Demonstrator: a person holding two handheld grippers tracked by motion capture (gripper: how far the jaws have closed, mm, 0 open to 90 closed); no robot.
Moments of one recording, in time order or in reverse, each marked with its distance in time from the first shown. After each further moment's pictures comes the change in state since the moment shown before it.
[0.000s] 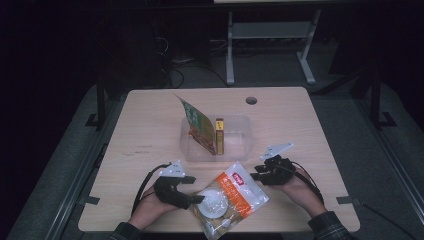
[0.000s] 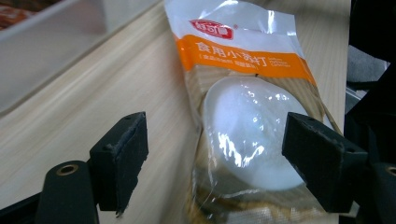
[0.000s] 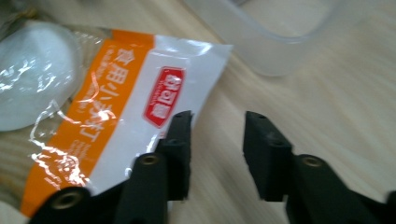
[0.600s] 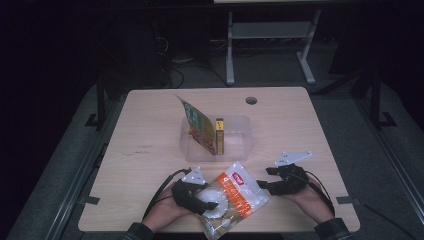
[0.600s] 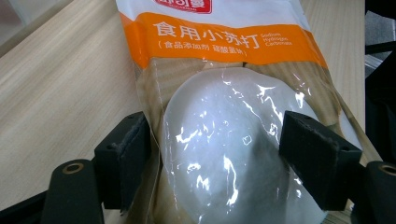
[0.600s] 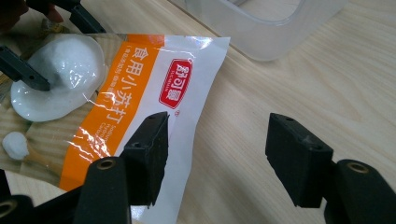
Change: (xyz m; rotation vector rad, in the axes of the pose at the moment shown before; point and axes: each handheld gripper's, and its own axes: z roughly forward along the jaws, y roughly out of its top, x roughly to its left) left arm -0.015 0.005 0.040 0.093 -0.013 0.068; right arm 0.008 -0.026 -0.026 -0.086 -0.006 0.075
